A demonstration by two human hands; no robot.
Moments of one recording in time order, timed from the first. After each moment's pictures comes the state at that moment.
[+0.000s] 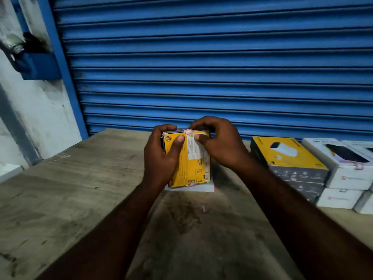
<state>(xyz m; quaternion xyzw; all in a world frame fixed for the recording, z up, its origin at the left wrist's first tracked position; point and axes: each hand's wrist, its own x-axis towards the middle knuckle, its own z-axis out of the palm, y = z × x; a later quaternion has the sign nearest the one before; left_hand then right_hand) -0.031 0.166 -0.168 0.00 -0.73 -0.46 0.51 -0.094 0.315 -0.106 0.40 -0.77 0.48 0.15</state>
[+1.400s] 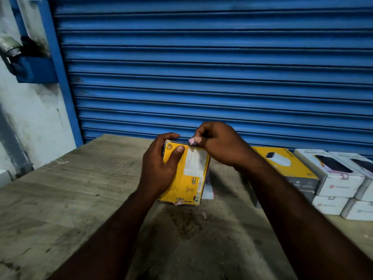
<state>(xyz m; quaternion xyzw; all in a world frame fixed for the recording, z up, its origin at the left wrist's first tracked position) -0.013 0.154 -0.158 -0.03 -0.76 -0.45 0.47 -0.066 0.317 -0.064 0.38 -0.84 0.39 0.07</state>
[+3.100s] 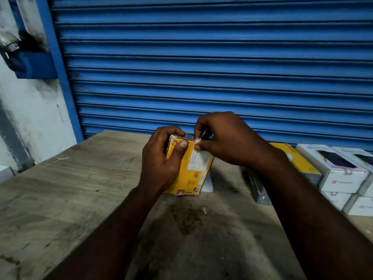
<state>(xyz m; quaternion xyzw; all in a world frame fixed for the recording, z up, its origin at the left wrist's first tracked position) -0.002 0.166 -0.147 -0.08 -0.74 -0.39 0.53 -0.055 0.331 -0.052 0.45 -0.85 0.20 0.19</state>
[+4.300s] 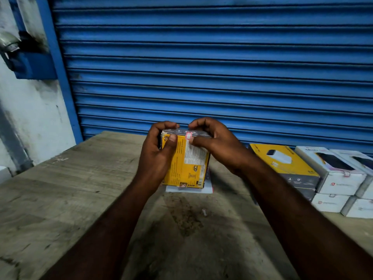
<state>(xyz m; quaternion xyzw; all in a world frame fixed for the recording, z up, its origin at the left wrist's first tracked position) -0.008 0.156 -0.139 -0.09 -0.68 -0.59 0.44 -0.069 0.313 -0.082 0.39 -0.71 0.58 -0.03</state>
